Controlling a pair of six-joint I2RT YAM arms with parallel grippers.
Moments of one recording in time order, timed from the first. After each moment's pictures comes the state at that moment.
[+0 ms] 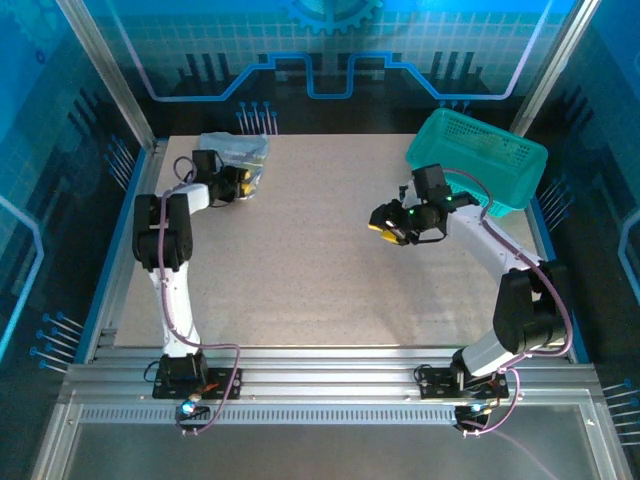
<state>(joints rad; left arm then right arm) 0.10 2.26 1.50 0.03 0.46 -1.41 0.26 1.54 1.16 -0.66 -0.54 0.74</state>
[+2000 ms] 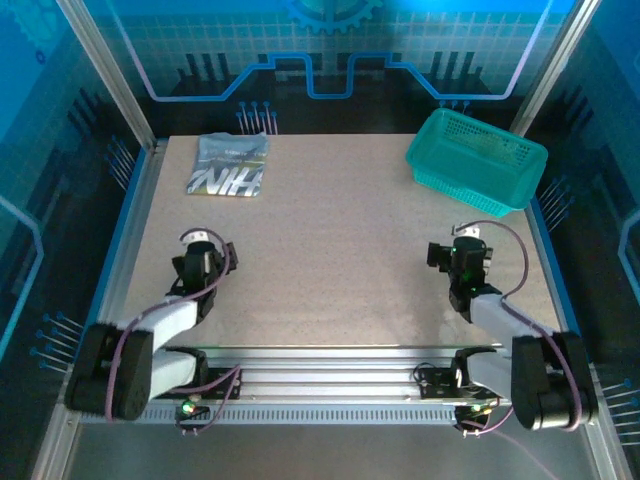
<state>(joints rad) -0.08 1.23 0.29 0.35 -0.36 -0.27 0.05 1.17 0.31 0.30 0.29 0.06</state>
